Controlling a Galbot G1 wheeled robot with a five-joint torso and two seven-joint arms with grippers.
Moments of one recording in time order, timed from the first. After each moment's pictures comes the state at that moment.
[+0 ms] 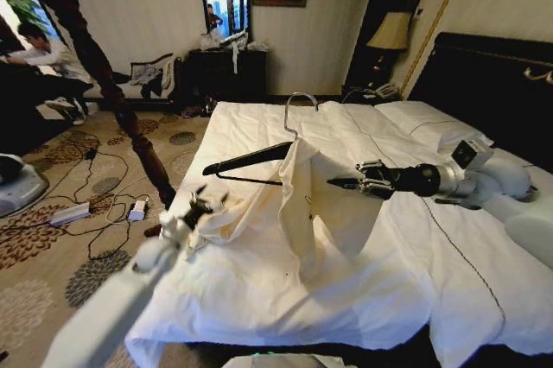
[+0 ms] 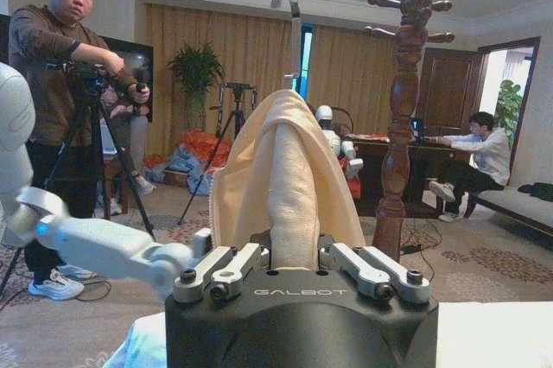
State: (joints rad) left arm 1.27 -0.90 -0.30 -1.86 -0.55 -0.16 0.15; right arm -0.71 0.22 0.23 1.89 1.26 -0.05 -1.06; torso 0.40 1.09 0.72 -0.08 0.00
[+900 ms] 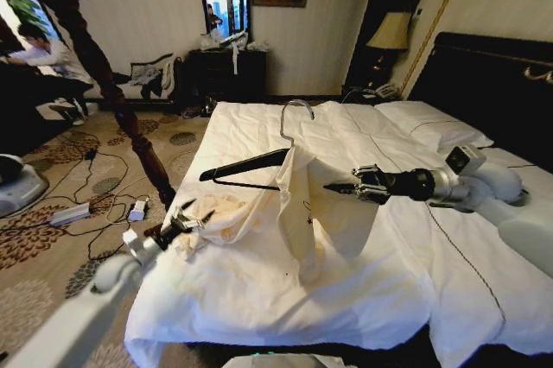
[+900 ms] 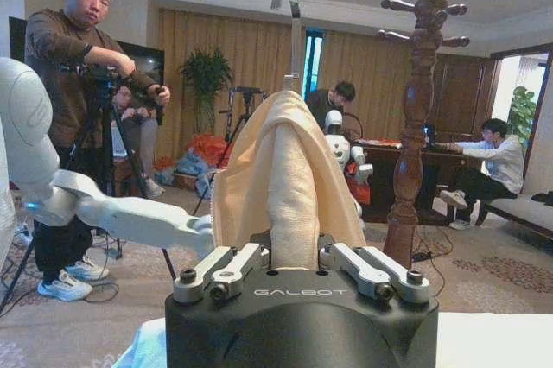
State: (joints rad) left arm 1.14 -0.74 -0.42 -1.65 -0.73 -0.12 0.54; right arm -0.72 0.23 0.23 1.92 1.26 -0.04 -1.06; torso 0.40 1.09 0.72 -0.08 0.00
